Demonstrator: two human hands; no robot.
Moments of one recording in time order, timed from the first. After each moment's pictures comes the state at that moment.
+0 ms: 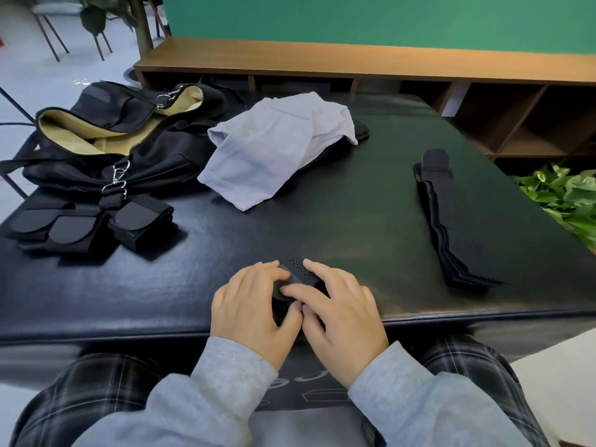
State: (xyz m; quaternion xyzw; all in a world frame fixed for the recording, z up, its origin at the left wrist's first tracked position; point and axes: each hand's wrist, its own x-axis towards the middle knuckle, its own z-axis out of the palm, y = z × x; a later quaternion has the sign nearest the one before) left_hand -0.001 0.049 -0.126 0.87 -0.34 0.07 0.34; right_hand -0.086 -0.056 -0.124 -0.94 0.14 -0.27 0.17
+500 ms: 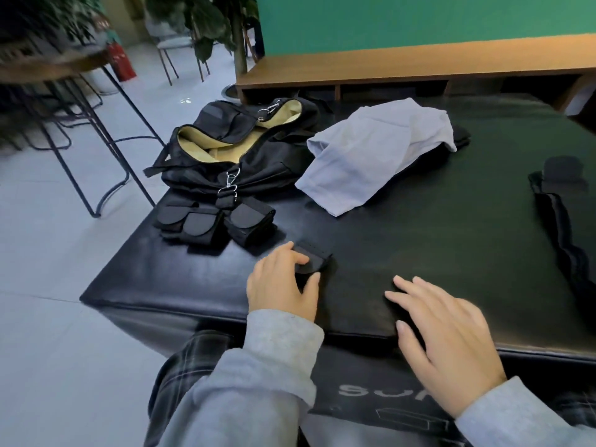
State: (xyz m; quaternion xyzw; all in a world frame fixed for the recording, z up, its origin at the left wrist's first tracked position) left_hand 0.055 0.093 -0.108 0.92 -0.19 0.09 0.34; right_hand -0.088 -0.060 -0.129 -0.96 0.12 -0.23 0.10
